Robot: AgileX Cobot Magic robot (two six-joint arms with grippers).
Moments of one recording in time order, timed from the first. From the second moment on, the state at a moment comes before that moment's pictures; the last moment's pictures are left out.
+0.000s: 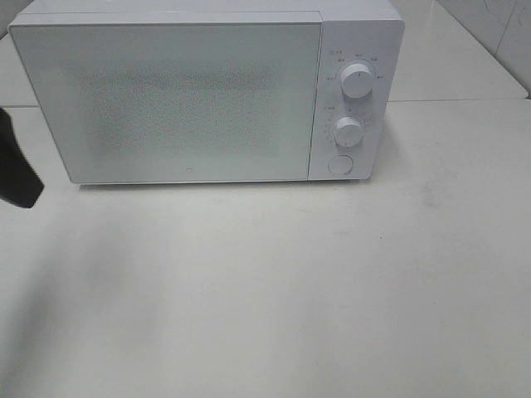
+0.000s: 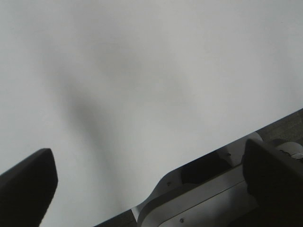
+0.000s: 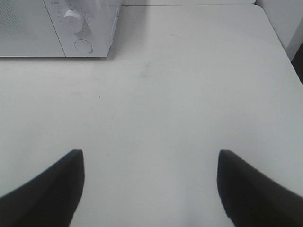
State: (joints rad) left arm -0.21 1.25 -0.97 -0.30 1.08 0.20; right arm 0.08 0.00 -0.51 -0.04 1.04 0.15
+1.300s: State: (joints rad) left arm -0.04 0.23 -0.50 -0.18 1.05 0.15; right arm 0.08 0.00 -0.51 -0.04 1.04 0.15
